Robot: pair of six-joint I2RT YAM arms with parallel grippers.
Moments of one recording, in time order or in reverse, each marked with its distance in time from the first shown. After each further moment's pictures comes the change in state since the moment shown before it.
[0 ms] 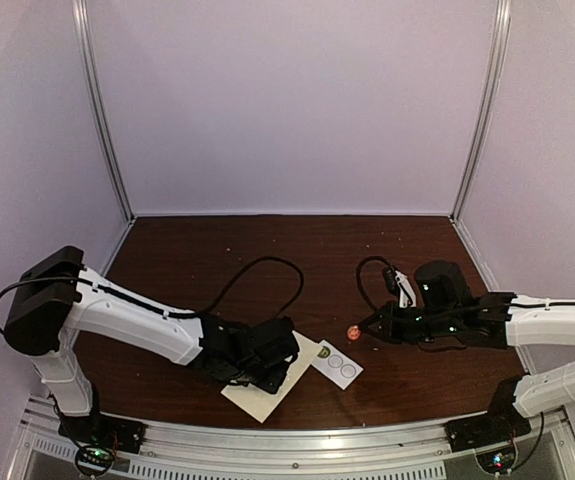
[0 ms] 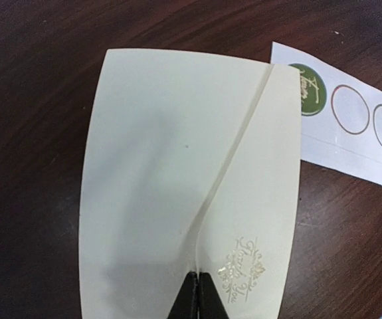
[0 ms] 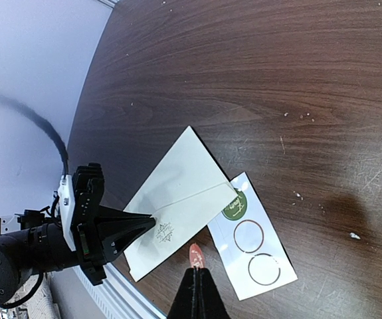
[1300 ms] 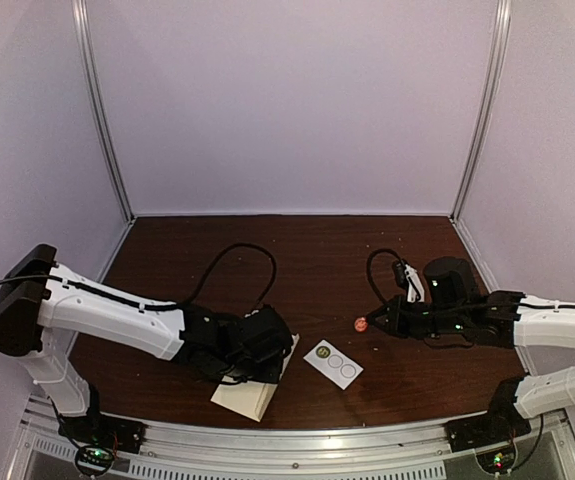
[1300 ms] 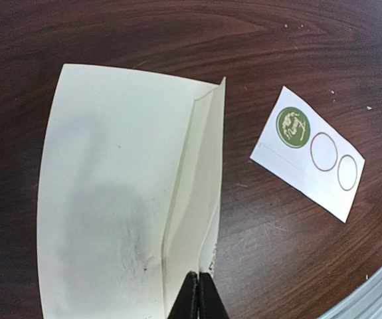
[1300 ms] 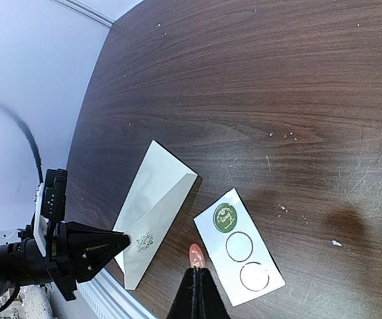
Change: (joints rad) left arm -0.018 -0.089 0.029 -0.078 0.003 -0.307; right arm -0.032 -0.058 0.000 -0.030 0.045 -0.001
